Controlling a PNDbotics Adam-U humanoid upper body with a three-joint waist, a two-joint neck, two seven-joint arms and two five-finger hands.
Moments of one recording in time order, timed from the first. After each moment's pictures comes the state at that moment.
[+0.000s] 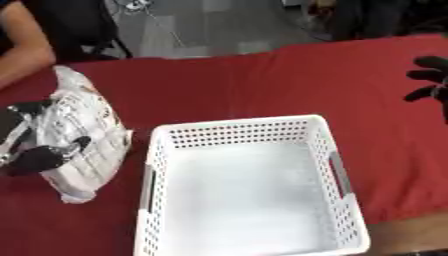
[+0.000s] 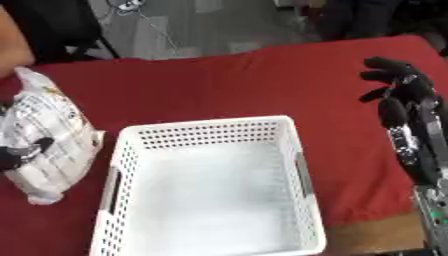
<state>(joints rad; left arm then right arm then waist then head) -0.24 0.36 0.25 -1.75 -1.08 -0.05 -0.47 -0.12 -0.40 -0.04 -1.98 0.23 -0.29 0.06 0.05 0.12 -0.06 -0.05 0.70</state>
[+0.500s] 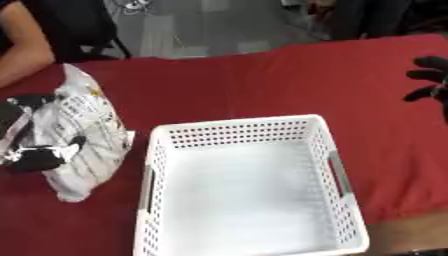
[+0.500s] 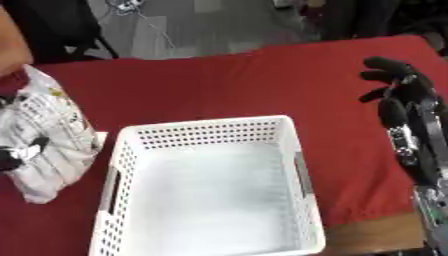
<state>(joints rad) -0.24 0.36 0.23 -1.76 -1.03 -0.04 -0.37 -0.12 -0.40 -0.04 -1.98 0.23 -0.29 0.06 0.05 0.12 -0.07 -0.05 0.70</state>
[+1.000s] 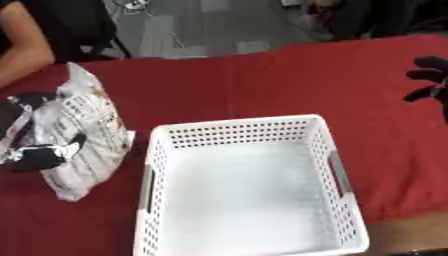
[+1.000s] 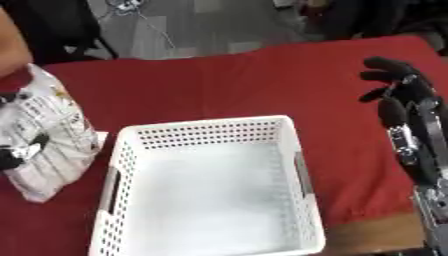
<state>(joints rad) -0.24 0.36 0.23 -1.77 -1.02 -0.04 -0.37 -0.12 -0.40 -0.04 -1.98 0.23 -0.29 0.06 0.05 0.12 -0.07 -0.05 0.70</state>
